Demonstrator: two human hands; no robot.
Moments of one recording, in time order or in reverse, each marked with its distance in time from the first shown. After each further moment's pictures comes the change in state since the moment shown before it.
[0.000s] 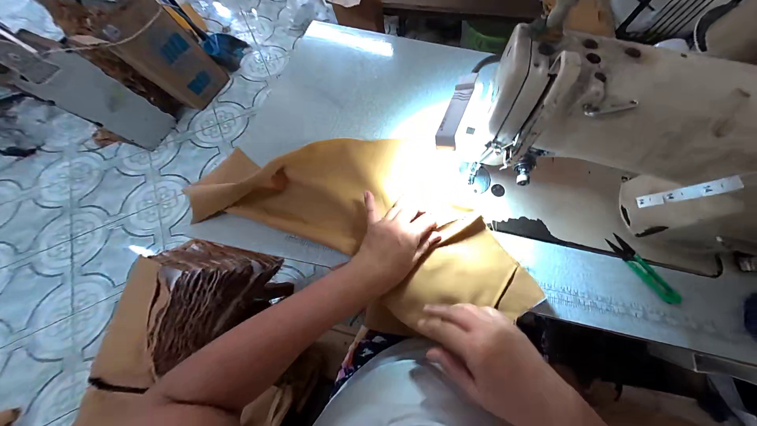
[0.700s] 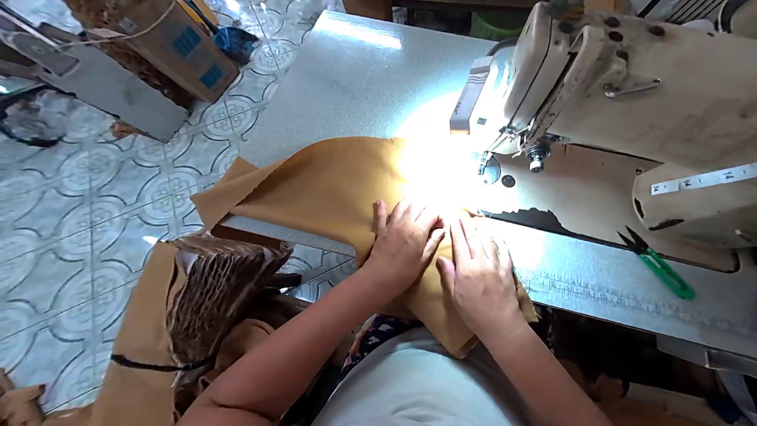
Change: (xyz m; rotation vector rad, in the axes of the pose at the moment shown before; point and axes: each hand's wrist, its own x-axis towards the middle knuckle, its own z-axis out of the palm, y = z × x) left_hand -0.017 0.013 0.005 -0.057 -0.030 -0.194; right_hand 0.047 0.019 0.042 -0.424 0.193 0.348
